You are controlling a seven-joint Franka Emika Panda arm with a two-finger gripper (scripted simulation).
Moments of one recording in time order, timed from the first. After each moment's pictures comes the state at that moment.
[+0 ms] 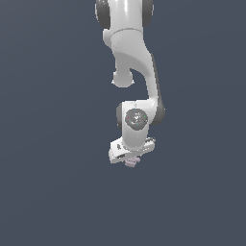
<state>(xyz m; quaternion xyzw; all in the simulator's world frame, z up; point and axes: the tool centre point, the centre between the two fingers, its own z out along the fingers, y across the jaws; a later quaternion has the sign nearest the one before) 0.063 0.039 0.043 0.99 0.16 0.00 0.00</state>
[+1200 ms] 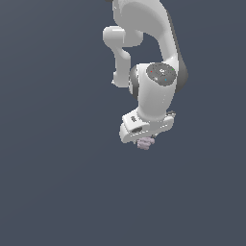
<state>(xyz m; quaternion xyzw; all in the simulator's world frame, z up) 0.035 0.087 0.169 0.99 0.16 0.00 0.00</state>
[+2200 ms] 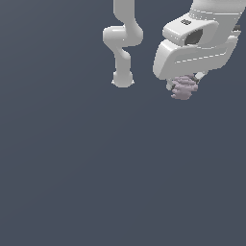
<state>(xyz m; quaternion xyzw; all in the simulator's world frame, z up) -0.009 0.173 0.395 0.99 0.16 0.00 0.00</state>
